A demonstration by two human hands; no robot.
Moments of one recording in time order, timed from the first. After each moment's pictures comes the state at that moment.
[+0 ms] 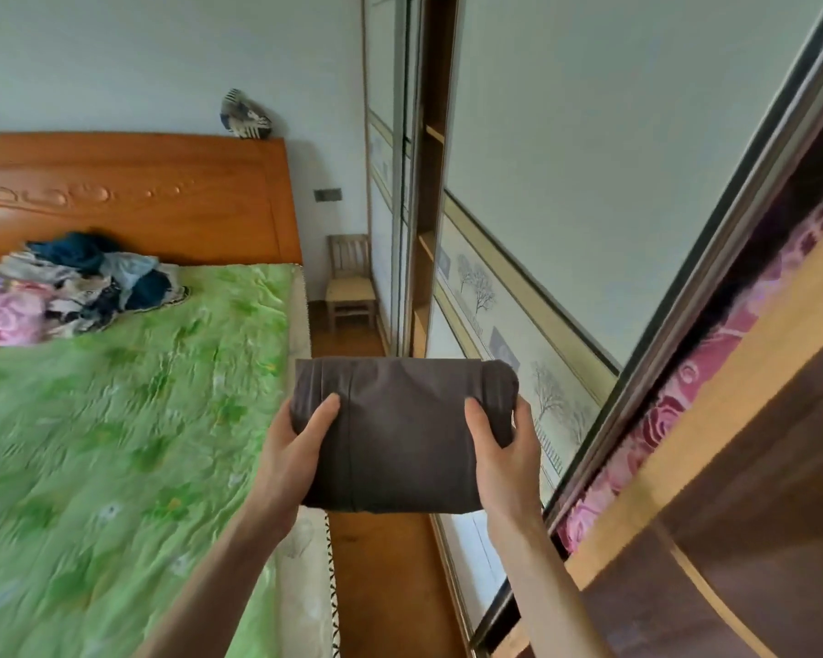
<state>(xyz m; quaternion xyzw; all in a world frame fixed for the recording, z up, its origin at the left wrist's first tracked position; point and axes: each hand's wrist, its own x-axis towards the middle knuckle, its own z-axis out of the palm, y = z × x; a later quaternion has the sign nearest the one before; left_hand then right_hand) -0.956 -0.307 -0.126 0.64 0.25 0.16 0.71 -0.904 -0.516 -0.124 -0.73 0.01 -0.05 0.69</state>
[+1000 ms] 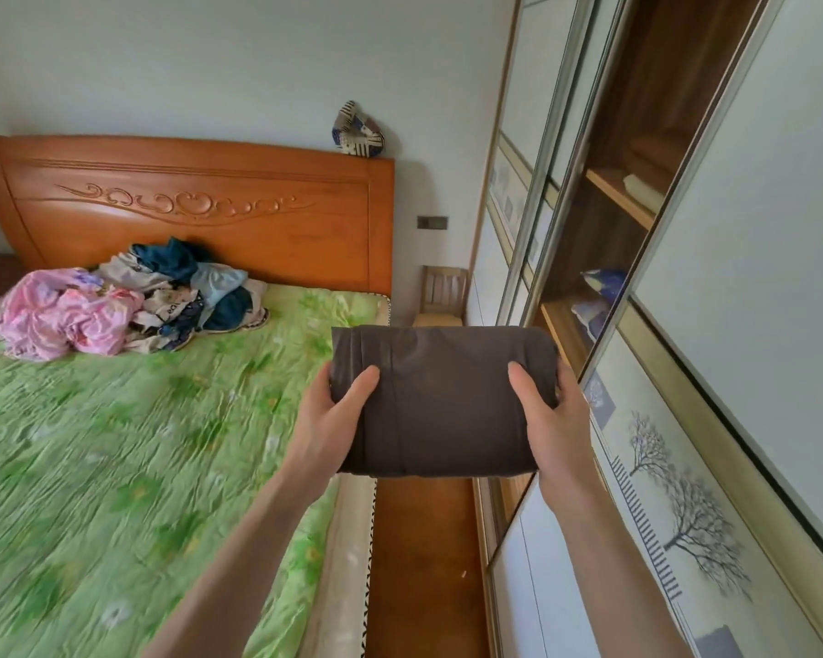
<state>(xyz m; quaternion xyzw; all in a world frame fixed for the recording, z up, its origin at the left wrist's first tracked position) -0.635 -0.087 -0.087 0.64 0.28 0.24 0.67 -0.512 -0.281 -0.088 -0.72 -0.10 0.04 0.68</state>
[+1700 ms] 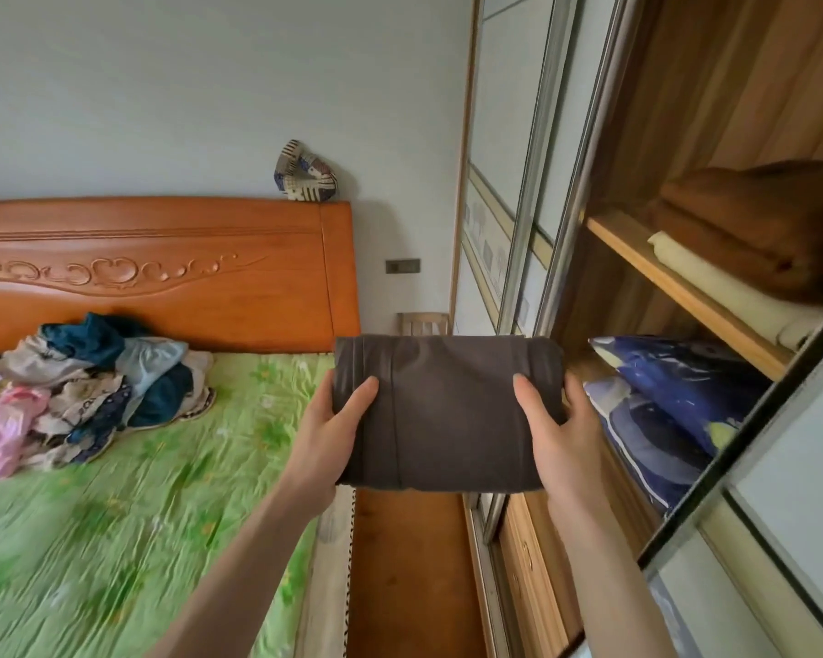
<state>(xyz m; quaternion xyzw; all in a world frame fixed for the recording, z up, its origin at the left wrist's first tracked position) -0.327 0.020 -0.086 0.63 0.23 0.21 0.71 -0.226 -0.185 -0.094 -0.73 -0.06 -0.02 0.68</state>
